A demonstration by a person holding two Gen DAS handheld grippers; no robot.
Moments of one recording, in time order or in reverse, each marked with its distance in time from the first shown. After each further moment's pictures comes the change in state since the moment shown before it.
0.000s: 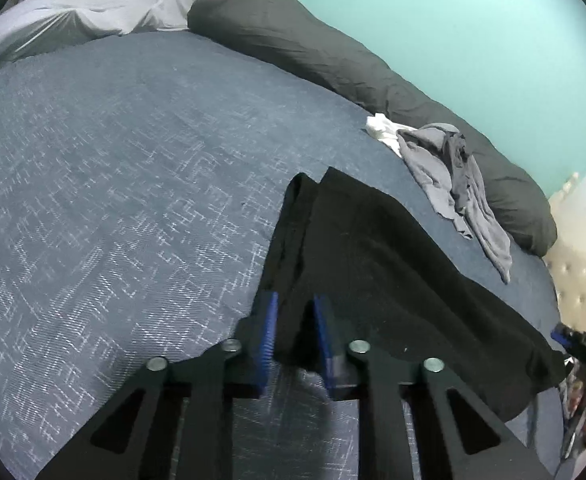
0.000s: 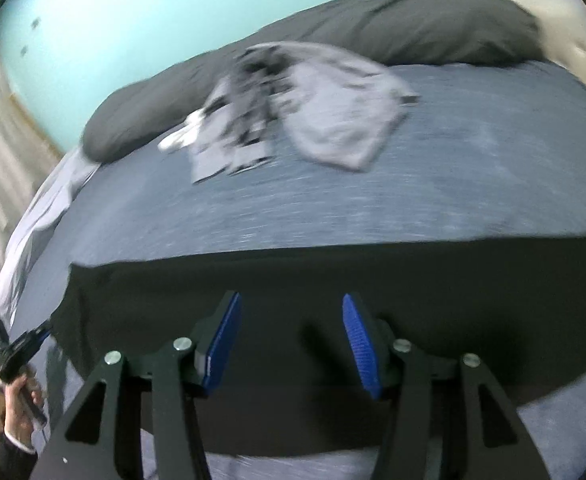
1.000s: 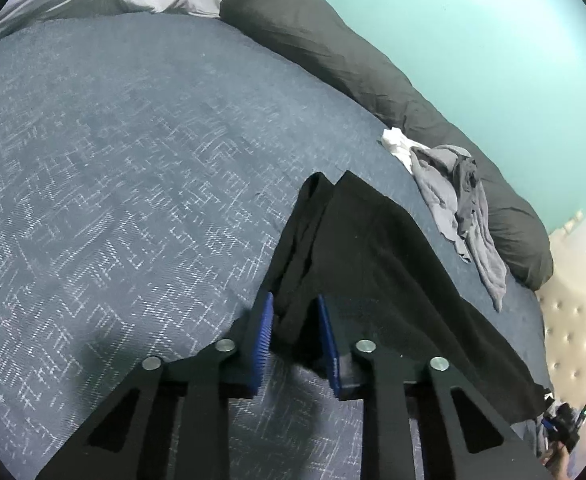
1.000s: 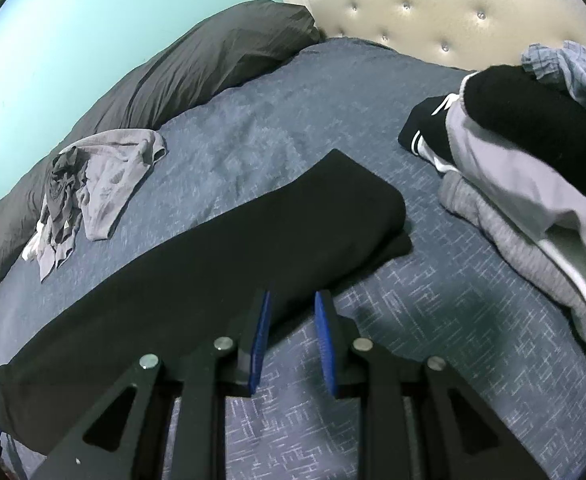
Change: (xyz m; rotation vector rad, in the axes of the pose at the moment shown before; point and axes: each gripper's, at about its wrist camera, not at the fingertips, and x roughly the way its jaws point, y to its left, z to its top) left arm -0.002 0.009 -0.006 -0.129 -0.010 -0.006; right arm -0.133 -0.222 -0.092 0.443 -0.191 -0.447
